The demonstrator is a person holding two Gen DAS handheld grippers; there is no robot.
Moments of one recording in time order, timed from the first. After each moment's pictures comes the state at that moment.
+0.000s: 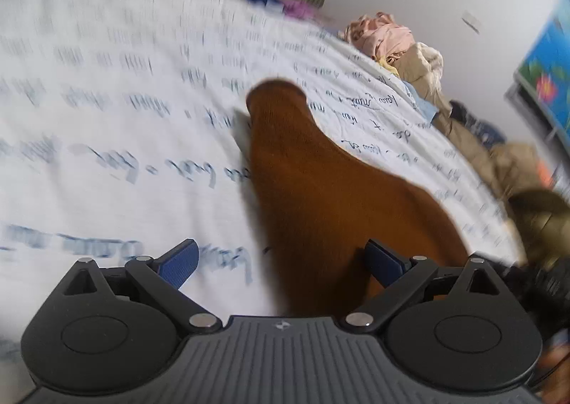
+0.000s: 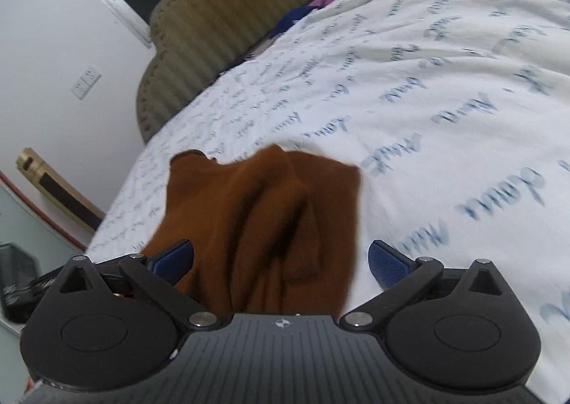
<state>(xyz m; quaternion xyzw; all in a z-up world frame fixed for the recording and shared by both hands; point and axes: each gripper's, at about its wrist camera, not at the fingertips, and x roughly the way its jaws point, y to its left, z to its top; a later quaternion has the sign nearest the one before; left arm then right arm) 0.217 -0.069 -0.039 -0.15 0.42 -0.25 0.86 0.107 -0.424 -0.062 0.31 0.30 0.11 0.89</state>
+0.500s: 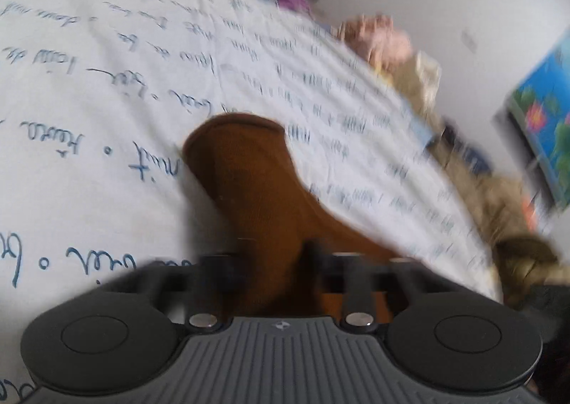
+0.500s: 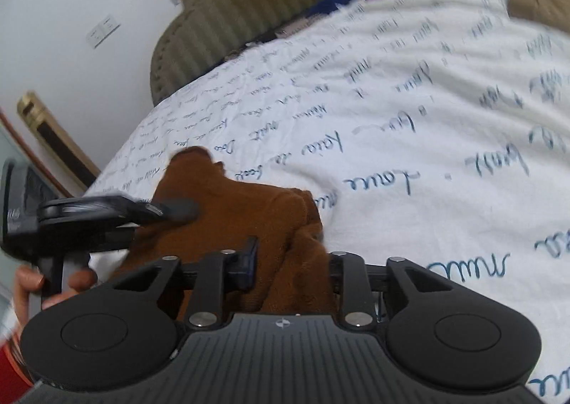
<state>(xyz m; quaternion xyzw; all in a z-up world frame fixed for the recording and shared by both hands) 0.291 -0.123 -0.049 -0.16 0.43 -0.28 0.84 0.181 -0.402 -0.048 0.21 0.32 0.14 0.91</state>
